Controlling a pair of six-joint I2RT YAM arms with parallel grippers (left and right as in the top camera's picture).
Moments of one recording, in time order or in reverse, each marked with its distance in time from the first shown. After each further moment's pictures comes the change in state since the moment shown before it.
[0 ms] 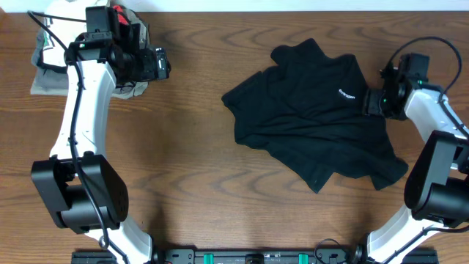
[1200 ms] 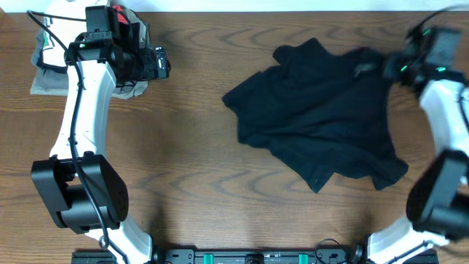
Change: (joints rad) left arm 0.000 0.000 0.000 0.011 0.000 0.000; right arm -0.029 -0.134 0.228 0.071 -0.102 0.136
